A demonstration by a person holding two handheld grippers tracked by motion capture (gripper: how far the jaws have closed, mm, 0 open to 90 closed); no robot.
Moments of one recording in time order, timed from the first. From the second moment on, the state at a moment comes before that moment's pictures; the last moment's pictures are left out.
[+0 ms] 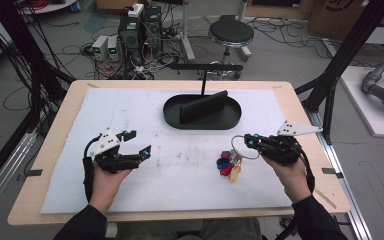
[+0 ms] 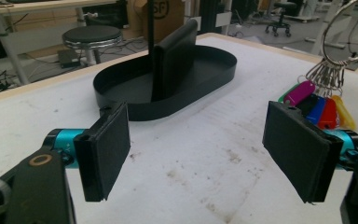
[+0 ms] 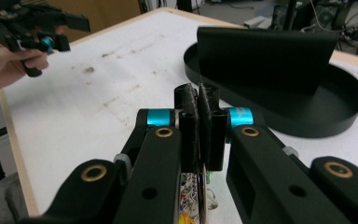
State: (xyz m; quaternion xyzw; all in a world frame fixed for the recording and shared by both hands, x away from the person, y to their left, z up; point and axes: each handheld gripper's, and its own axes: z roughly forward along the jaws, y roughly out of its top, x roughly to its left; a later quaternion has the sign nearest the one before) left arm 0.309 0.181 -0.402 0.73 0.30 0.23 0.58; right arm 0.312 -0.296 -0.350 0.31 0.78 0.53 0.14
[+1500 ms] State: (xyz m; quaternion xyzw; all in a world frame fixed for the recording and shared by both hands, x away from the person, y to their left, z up) left arm 0.332 0.059 -0.361 0.76 0.12 0.06 0.63; right arm 0.318 -0.244 -0.319 0.20 0.79 0.58 0.07
